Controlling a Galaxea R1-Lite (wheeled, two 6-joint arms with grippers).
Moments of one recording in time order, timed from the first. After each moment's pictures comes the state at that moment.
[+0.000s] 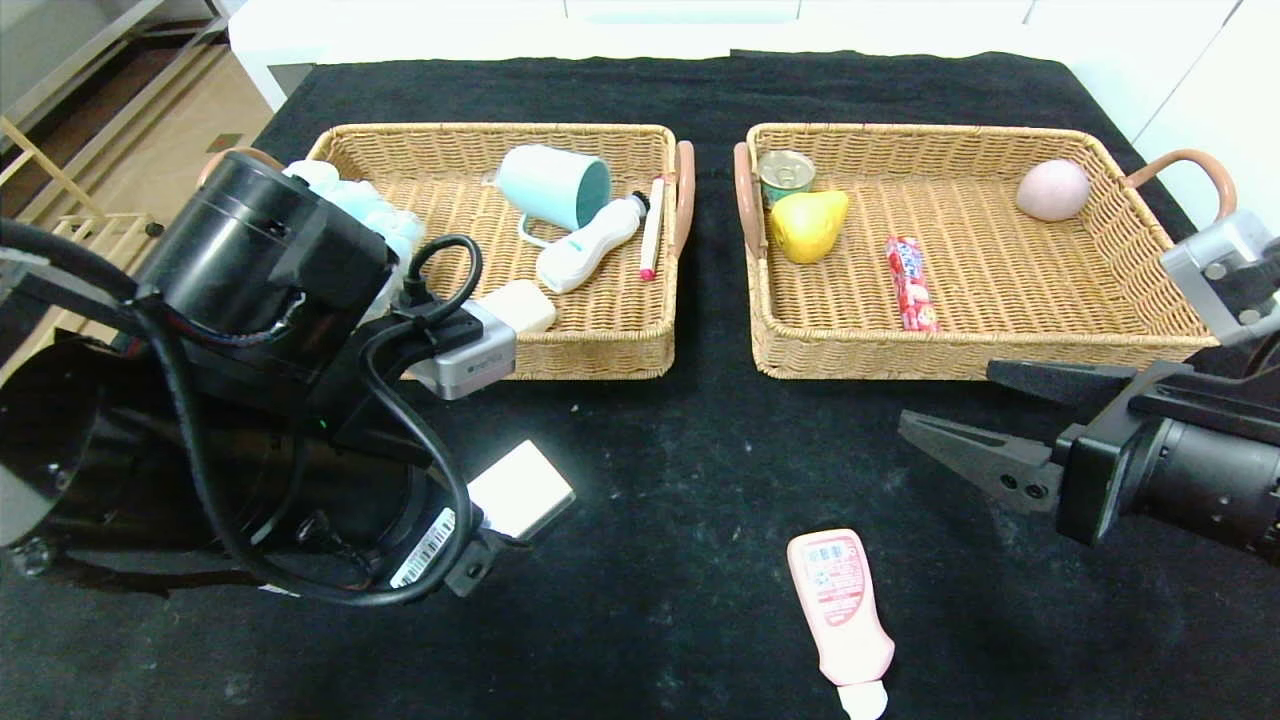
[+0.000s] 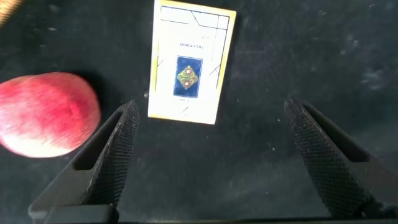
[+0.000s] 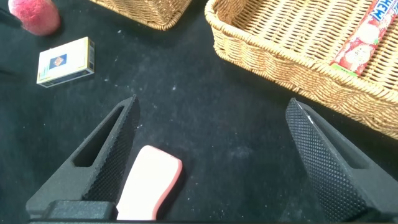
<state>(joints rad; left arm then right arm) -0.63 1.51 -1.29 0.63 0.23 0.13 0.52 1.32 -0.74 -0.43 0.10 -0.02</state>
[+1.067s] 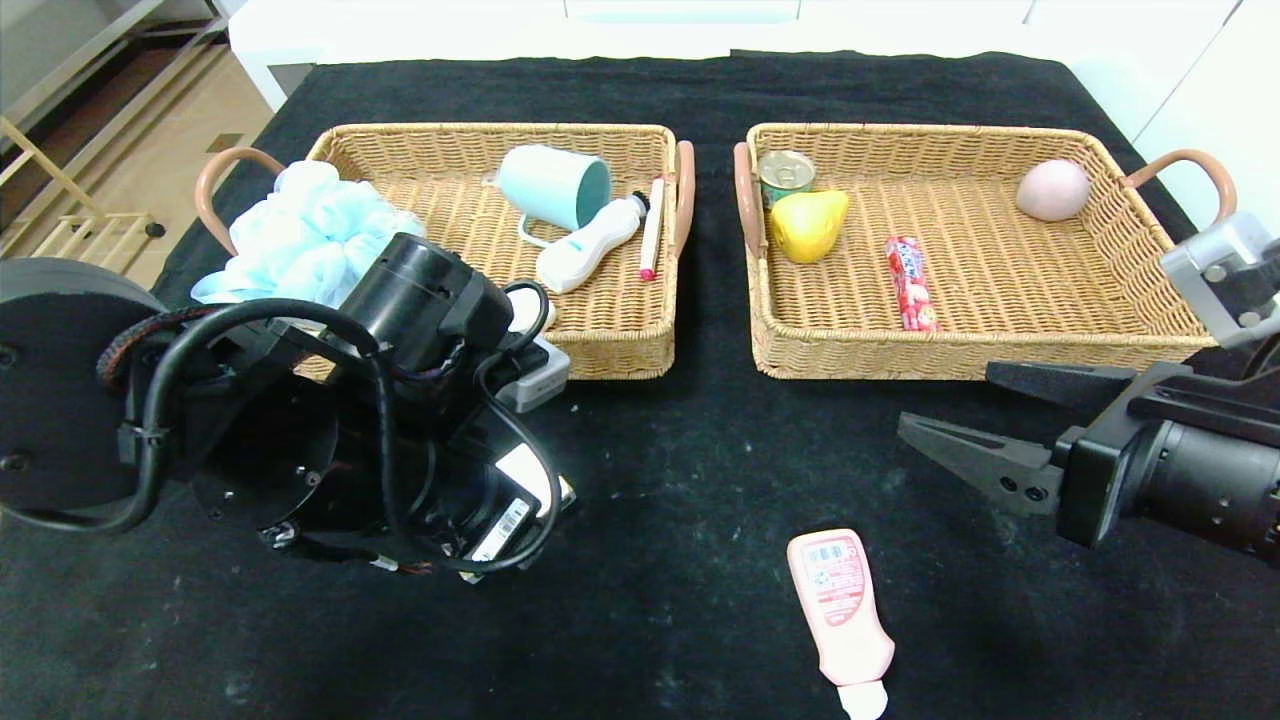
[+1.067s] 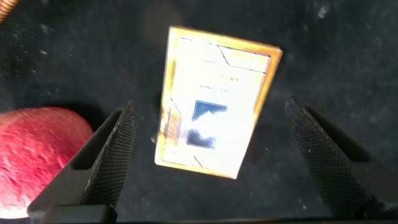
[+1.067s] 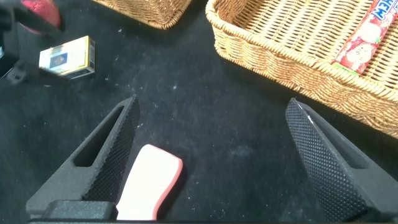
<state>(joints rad) -0.61 1.66 -1.28 0.50 0.32 0.12 0.52 1.32 -0.74 -0.43 0.10 -0.02</state>
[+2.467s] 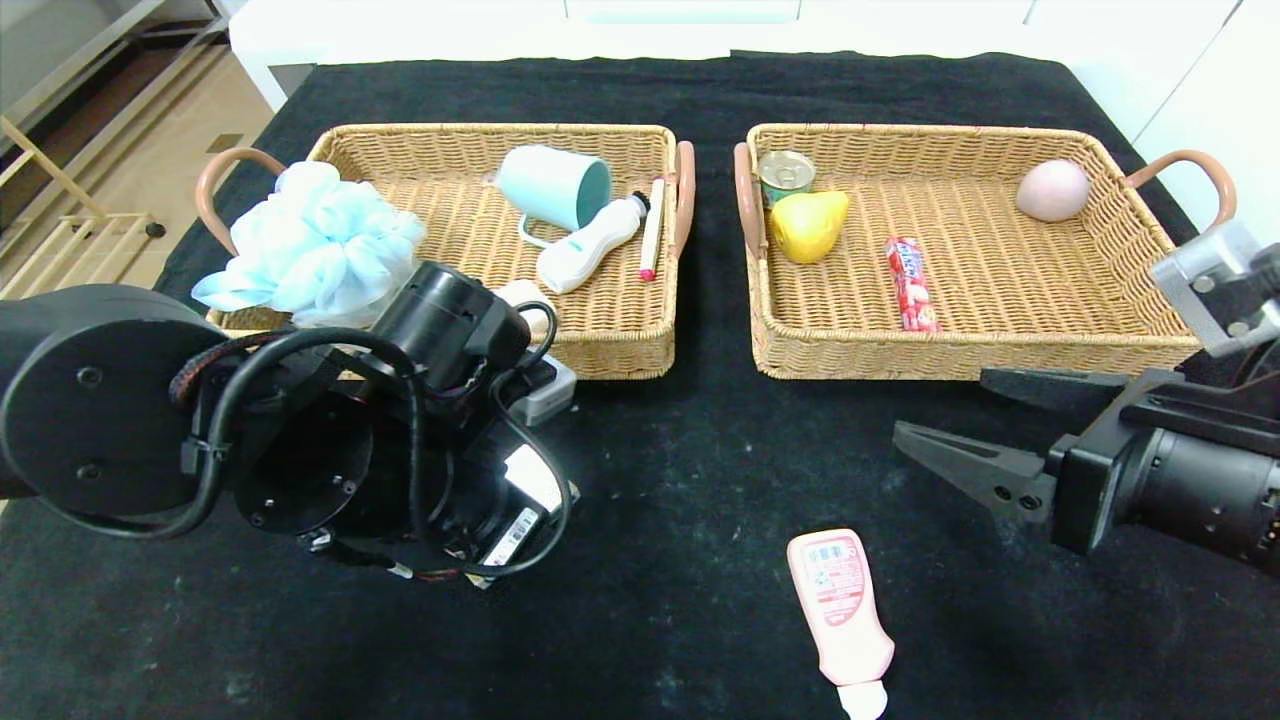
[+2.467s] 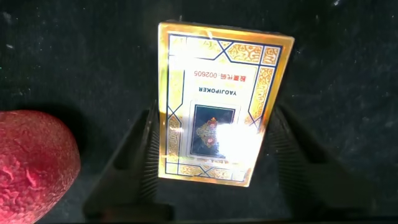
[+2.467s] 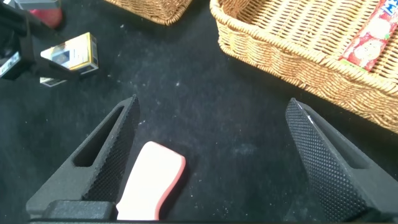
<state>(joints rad) -0.59 1.70 -1.26 0.49 0.32 0.11 0.53 1.32 -0.73 -0.43 0.10 -0.02</state>
